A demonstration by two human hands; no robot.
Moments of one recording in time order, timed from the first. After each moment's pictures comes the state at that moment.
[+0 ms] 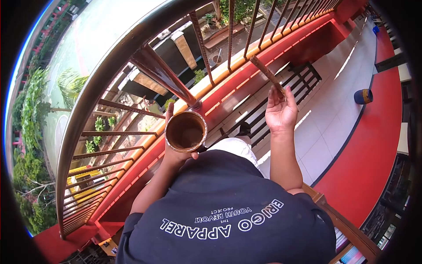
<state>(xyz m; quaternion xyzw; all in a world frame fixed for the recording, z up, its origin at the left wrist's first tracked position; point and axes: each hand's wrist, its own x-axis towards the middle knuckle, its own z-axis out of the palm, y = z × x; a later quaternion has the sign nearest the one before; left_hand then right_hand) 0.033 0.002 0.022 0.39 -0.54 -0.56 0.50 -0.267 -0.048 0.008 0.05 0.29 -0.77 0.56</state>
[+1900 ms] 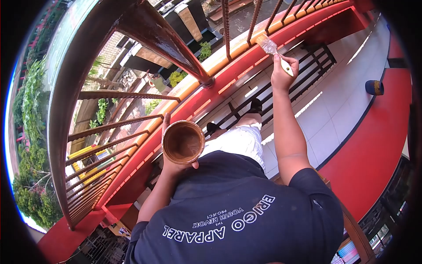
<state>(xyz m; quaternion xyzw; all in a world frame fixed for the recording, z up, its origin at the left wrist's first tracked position) 0.090 0.053 -0.015 0.48 -0.44 -0.58 0.49 -0.228 -0.139 -0.150 -0.36 0.53 -0.74 0.20</state>
